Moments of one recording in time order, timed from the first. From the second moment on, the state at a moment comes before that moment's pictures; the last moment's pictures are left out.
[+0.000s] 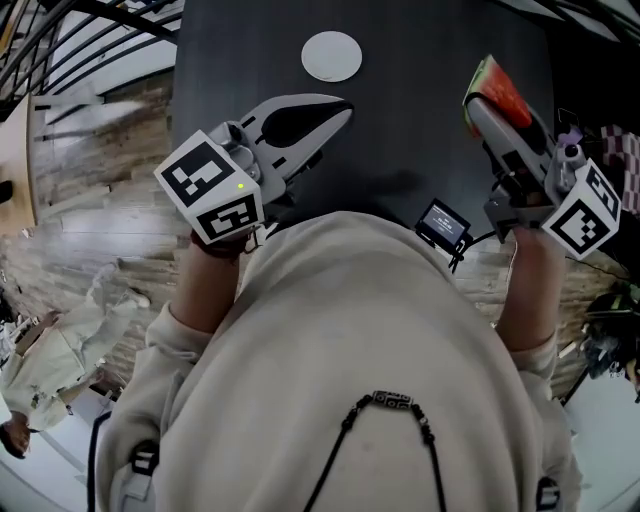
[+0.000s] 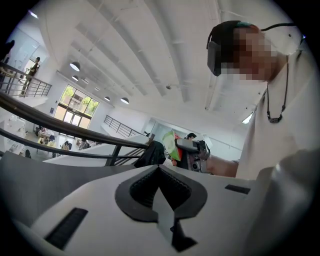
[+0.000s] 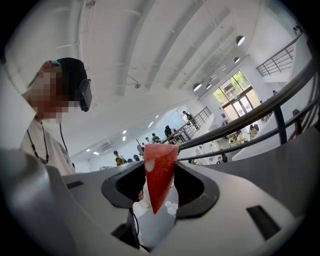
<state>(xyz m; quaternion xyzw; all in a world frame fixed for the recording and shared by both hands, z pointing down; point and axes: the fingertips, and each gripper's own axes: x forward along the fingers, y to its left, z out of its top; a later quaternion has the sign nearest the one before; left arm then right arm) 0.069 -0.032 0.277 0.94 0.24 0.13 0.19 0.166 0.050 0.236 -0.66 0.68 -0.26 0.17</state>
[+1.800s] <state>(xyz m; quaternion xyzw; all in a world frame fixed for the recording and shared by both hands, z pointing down) -0.029 -0.055 0.299 0.95 0.13 0.10 0.28 0.173 -0.039 0.325 -0.61 0.70 -0.37 0.05</state>
